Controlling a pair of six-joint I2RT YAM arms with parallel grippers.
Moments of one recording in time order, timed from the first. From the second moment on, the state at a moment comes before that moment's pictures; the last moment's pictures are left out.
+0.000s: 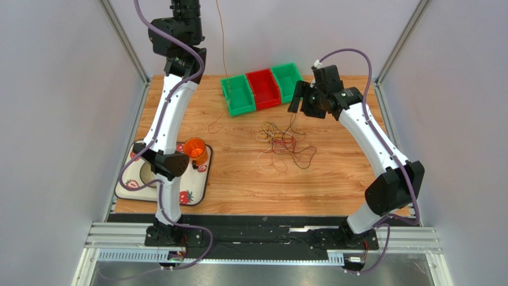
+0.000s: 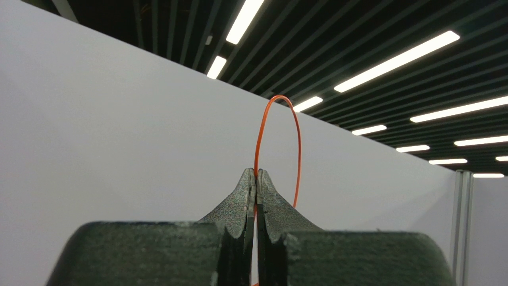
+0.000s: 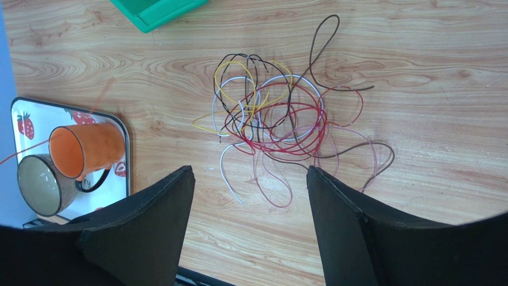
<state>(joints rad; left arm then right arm) -0.44 2.03 2.66 0.49 -0.21 -0.08 0.35 1.59 1.62 -0.81 -0.07 0.48</state>
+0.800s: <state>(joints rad) -0.38 2.19 2.68 0.59 -0.25 -0.20 0.34 1.61 1.58 -0.76 -0.14 0.49</state>
